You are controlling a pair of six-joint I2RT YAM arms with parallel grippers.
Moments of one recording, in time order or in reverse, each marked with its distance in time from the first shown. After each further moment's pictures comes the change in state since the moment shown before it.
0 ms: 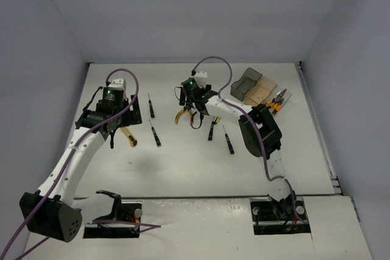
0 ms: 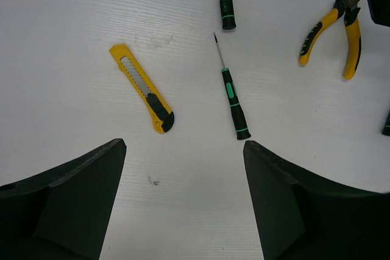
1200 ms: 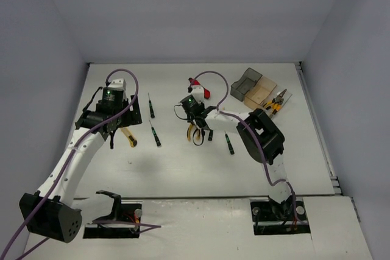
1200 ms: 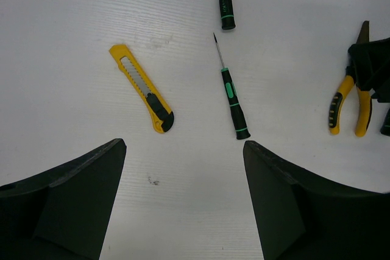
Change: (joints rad) left arm 0.000 -0.003 0.000 0.000 0.001 0.000; right arm 0.082 -0.061 -0.255 0.116 0.021 -0.081
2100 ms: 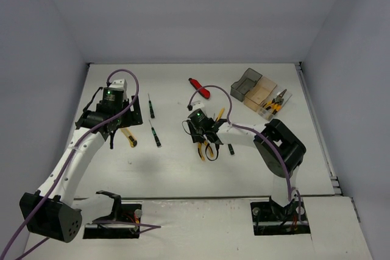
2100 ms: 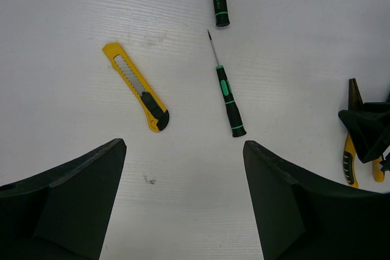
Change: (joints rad) left arm 0.000 0.004 0.000 0.000 0.022 0.000; right arm 0.056 -0.255 -0.318 -0.018 -0.204 -0.140
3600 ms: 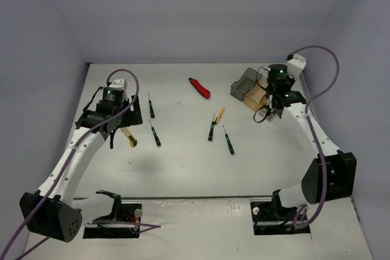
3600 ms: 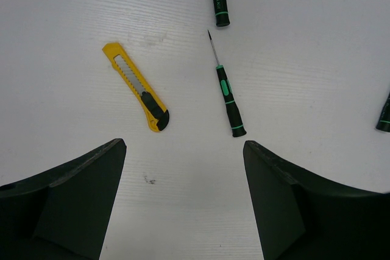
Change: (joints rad) left arm 0.000 0.000 0.000 0.000 0.000 0.000; right arm -0.644 -0.442 0.117 -0.159 0.378 0.084
